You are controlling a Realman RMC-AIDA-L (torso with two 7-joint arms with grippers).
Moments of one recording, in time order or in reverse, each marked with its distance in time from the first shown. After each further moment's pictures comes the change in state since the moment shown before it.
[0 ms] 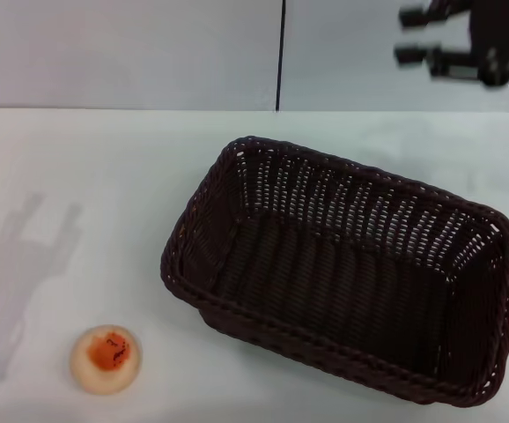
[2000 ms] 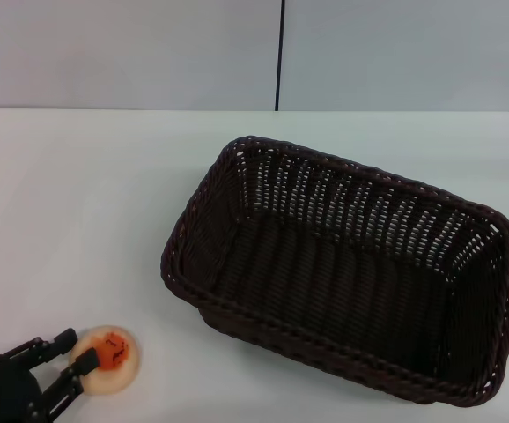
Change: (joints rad) left arm 0.084 0.007 0.646 0.355 0.036 -0.230 -0.006; right arm -0.347 0.077 0.486 0.638 0.747 0.211 -0.327
